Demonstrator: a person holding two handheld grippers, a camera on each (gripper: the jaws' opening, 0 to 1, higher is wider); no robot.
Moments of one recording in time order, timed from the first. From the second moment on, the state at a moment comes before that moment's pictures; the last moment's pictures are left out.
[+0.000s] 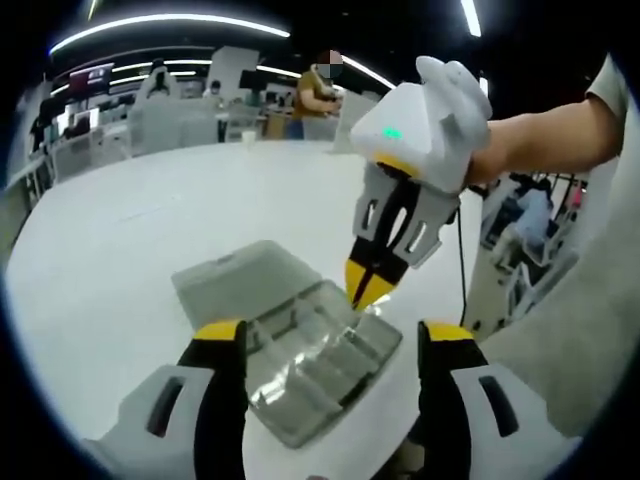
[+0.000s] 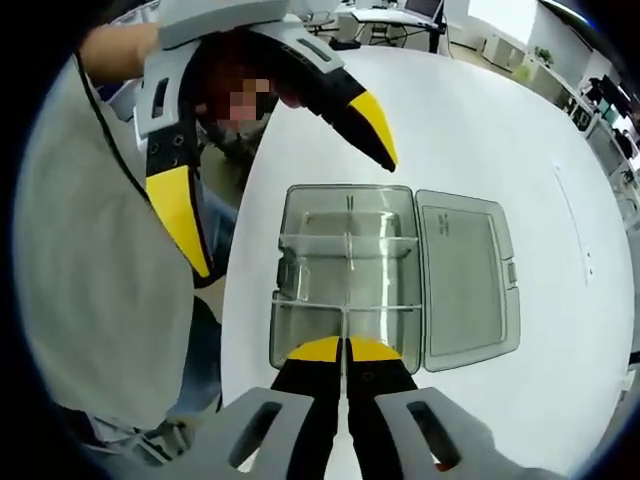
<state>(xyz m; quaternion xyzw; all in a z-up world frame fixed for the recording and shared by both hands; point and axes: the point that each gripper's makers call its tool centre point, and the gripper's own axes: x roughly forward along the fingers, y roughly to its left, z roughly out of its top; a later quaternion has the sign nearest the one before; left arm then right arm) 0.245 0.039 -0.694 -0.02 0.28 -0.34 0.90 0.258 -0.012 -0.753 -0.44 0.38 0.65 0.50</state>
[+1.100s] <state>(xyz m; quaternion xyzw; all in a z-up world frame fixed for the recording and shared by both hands) 0.240 0.043 -0.698 -0.02 0.28 -0.33 0.90 0.258 -0.013 -0.767 -0.45 0.38 0.65 0.49</state>
